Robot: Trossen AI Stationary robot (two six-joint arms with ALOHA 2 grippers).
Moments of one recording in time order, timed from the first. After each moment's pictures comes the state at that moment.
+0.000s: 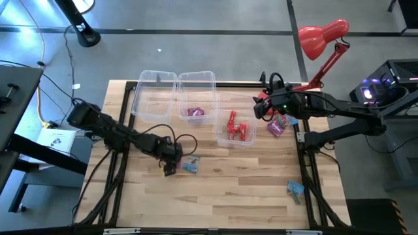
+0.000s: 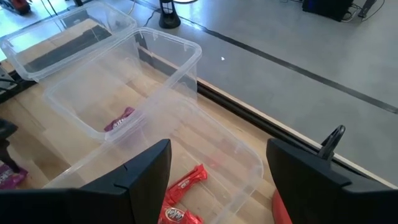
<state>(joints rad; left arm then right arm) -0.26 1.55 0.70 -0.49 -0.09 -0.48 -0.09 1.10 1.23 -0.85 0.62 0.52</state>
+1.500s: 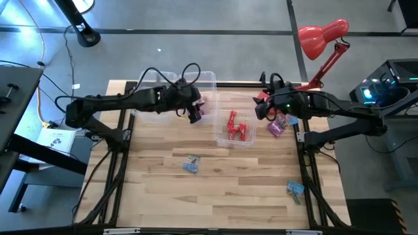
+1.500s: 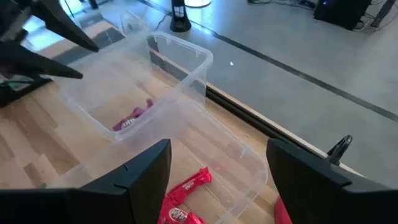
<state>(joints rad) 0.23 1.45 1.25 -0.45 -0.33 0.09 -0.09 1.07 1.23 -0.83 0.59 0.47</state>
